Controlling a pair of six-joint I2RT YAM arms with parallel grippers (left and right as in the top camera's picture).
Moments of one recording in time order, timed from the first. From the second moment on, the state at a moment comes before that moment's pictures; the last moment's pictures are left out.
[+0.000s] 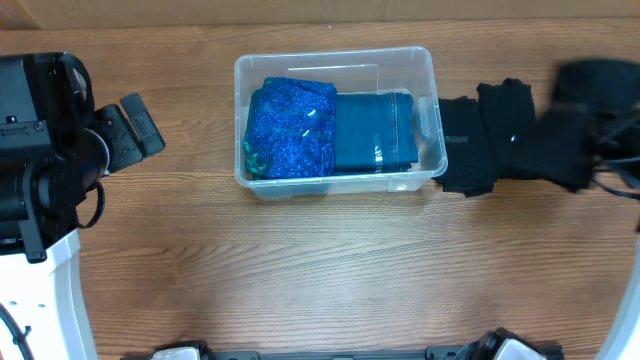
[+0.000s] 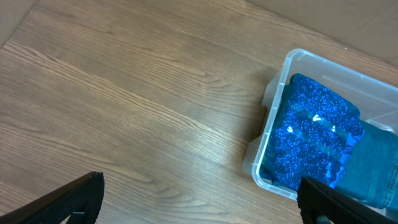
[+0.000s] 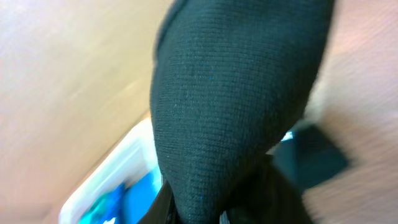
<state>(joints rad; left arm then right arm) 0.09 1.38 1.99 -1.50 -0.11 -0.34 -0.56 1.26 1.26 -0.68 -0.60 0.41</state>
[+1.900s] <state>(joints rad) 0.09 1.38 1.99 -1.51 -0.11 -0.34 -0.53 1.90 1.34 -0.42 -0.44 0.24</state>
